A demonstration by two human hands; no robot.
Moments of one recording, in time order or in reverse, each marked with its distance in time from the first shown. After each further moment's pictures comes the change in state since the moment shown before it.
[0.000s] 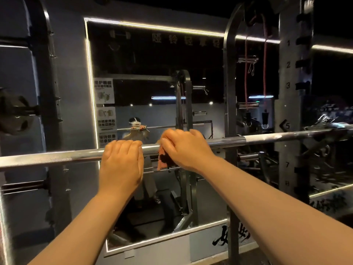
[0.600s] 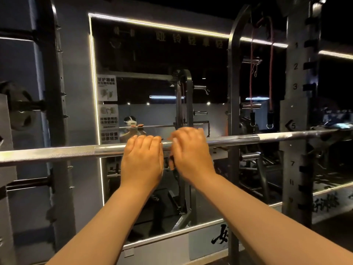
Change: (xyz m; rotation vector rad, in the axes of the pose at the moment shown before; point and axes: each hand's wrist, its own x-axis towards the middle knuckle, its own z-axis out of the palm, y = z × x) left_hand 0.000 -0.010 0.006 -0.035 0.001 0.055; right_hand -0.010 -0.037 0.053 0.097 0.409 0.100
